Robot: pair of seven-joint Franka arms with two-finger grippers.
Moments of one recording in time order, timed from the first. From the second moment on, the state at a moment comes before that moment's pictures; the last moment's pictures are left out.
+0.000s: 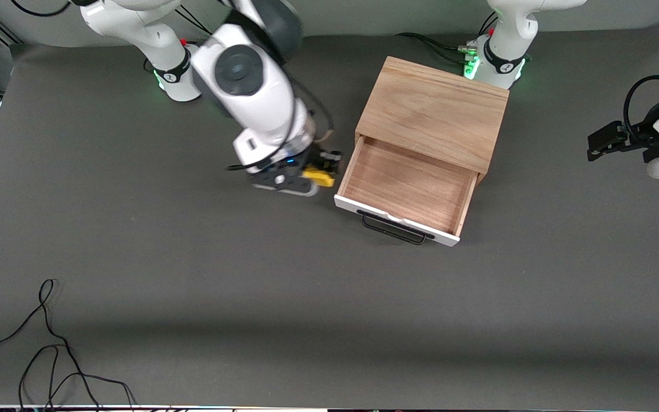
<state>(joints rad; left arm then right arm) -0.01 0.02 -0.04 -1.54 0.02 1.48 0.02 0.52 0.50 0.29 -1.28 0.05 1.90 1.07</state>
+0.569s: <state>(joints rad) -0.01 0.02 -0.04 -1.54 0.02 1.47 0.06 0.70 0.79 0.29 -1.11 -0.12 2.13 1.30</state>
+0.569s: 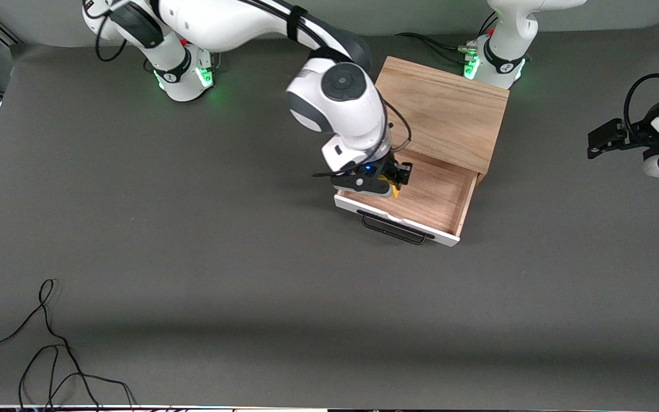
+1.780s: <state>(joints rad) -0.01 0.03 -0.04 -1.54 0.02 1.47 0.07 0.74 0.88 0.29 -1.09 -0.12 2.14 1.43</state>
